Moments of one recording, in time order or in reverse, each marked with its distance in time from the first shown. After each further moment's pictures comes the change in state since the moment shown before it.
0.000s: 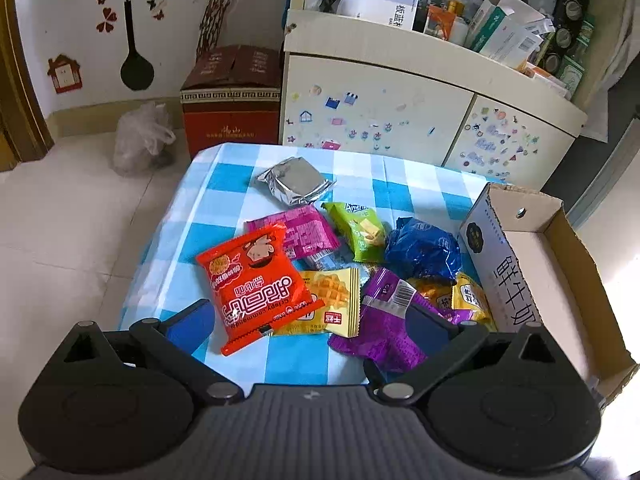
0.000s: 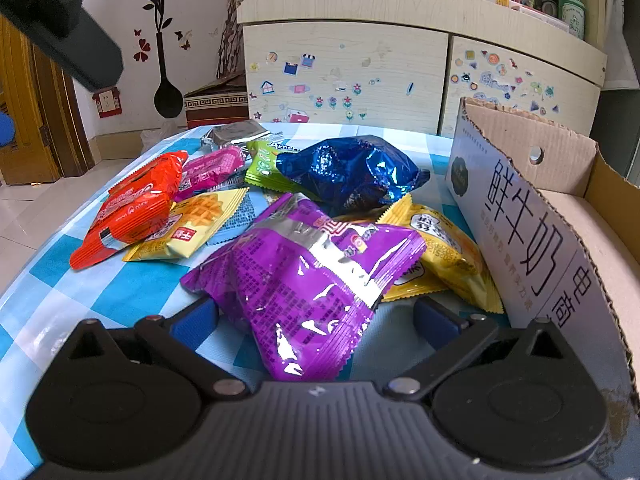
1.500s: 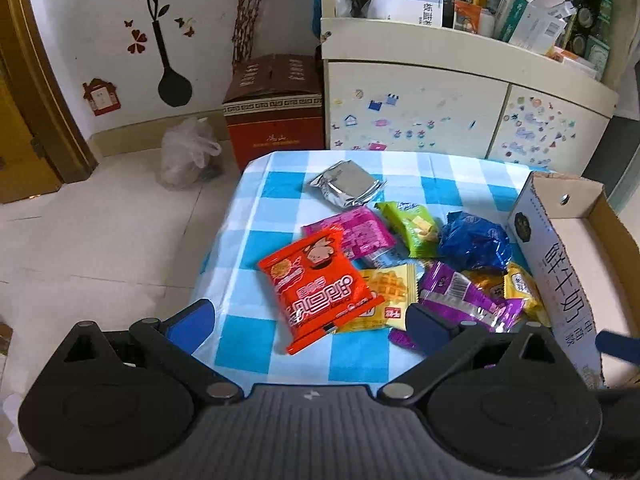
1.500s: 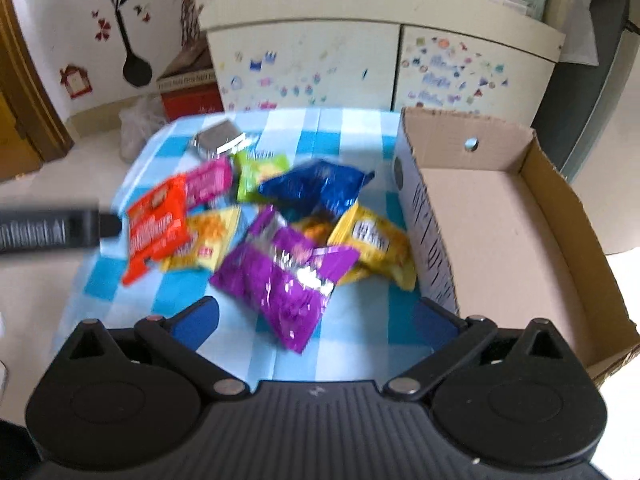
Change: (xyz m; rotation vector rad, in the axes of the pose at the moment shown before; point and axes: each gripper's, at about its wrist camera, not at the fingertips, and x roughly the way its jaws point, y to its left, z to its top) left arm -0.014 0.007 0.001 0.062 0.001 0.171; right arm -0.077 -0.017 0.077 0.124 0.275 -0.050
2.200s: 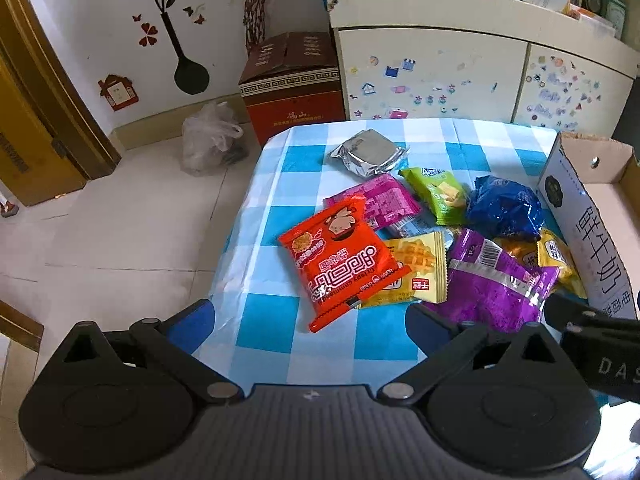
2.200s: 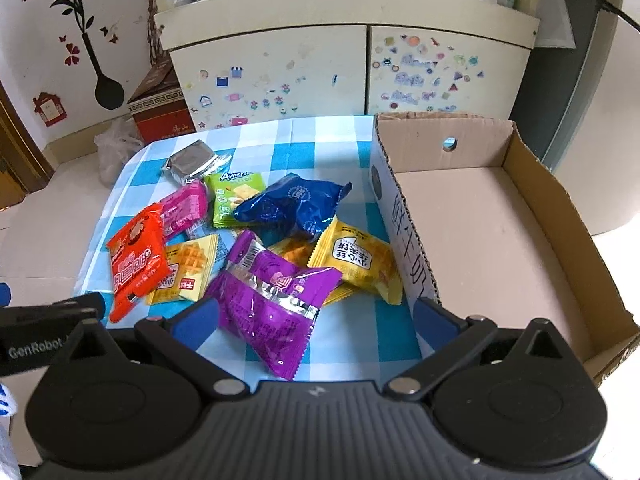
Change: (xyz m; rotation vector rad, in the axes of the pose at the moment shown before) left arm 0.012 -0.012 -0.010 0.055 0.060 0.104; right arm 0.009 -0.006 0.011 0.084 -0.007 -0.051
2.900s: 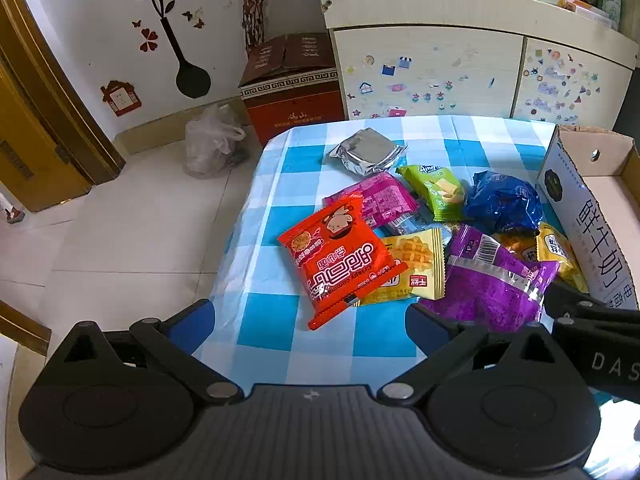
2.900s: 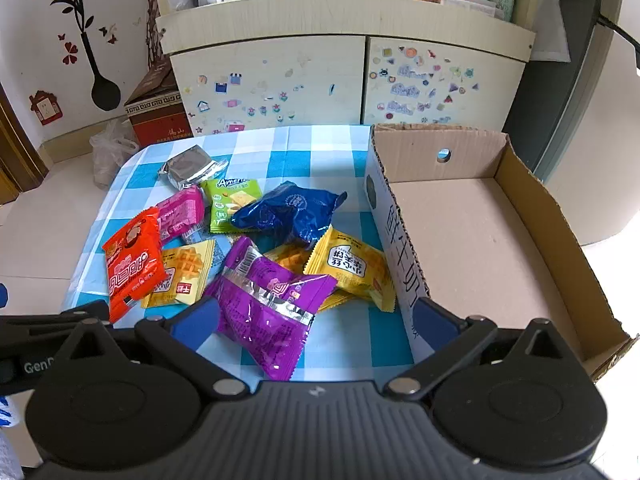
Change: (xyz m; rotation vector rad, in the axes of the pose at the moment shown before) left arm -0.003 -0.008 -0.001 0.013 0.000 0.025; right arm -0.005 0.004 0.001 -0.018 -0.022 -0.027
